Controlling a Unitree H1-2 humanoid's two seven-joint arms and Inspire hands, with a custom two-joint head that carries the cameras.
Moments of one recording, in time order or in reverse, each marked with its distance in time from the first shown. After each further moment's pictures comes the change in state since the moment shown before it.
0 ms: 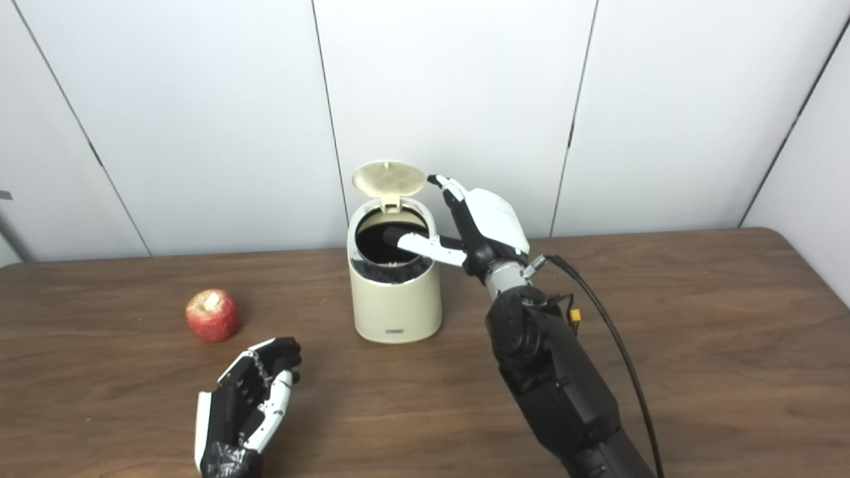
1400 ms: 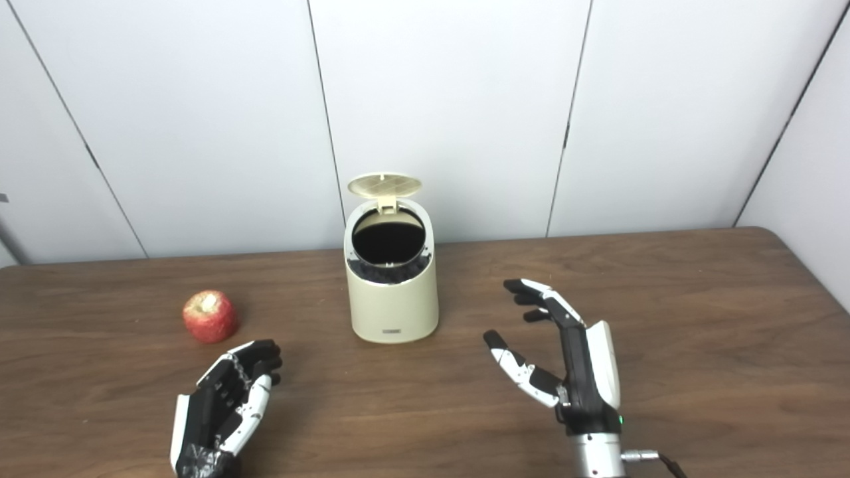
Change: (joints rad) left arm -0.004 0.061 0.053 0.008 -0.075 0.000 -0.042; right arm 0.598 0.097 -0.197 -0.148 0.216 -0.652 -0.323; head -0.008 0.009
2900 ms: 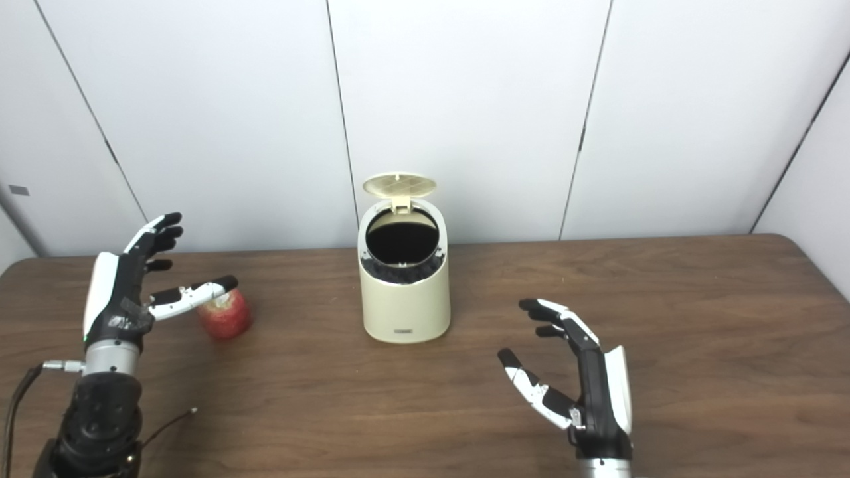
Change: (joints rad) left arm -0.433 0.396 0.091 0.124 0.331 0.373 -0.174; right arm 0.018 0.034 -0.030 0.036 0.056 -0.061 0.007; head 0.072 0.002
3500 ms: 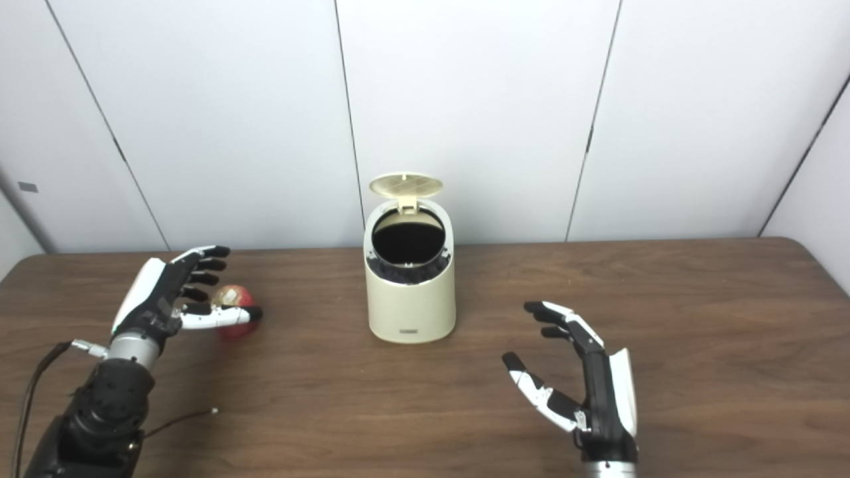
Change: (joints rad) left arm -0.002 0.054 -0.116 -0.005 0.035 0.109 -0.080; right arm 0.002 -0.001 -0.014 0.000 0.007 0.003 0.020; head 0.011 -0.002
